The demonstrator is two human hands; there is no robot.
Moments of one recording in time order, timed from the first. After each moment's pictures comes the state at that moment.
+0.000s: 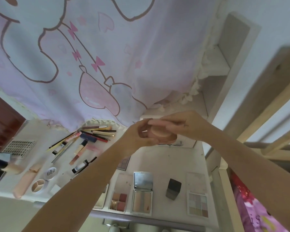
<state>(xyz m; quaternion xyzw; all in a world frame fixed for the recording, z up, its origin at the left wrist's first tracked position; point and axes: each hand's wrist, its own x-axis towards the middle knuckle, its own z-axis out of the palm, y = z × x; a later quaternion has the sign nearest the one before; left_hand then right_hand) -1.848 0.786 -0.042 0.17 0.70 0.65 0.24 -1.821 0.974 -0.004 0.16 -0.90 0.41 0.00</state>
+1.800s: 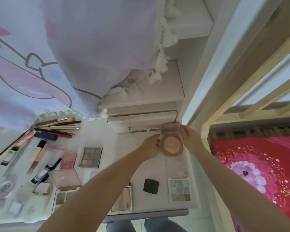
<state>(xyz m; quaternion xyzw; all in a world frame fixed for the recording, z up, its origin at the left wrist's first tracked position) -1.862 0.914 -0.186 0.18 0.86 0.28 0.40 -1.810 1.057 -0.196 -0.31 -0.83 0.46 -0.04</state>
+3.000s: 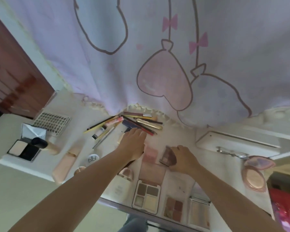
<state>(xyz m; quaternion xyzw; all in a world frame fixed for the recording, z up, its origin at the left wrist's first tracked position) -1.936 0.580 -0.157 0.20 0.97 0.04 0.14 -1.898 0.778 -0.192 0.05 -0.96 0.10 -0.26</state>
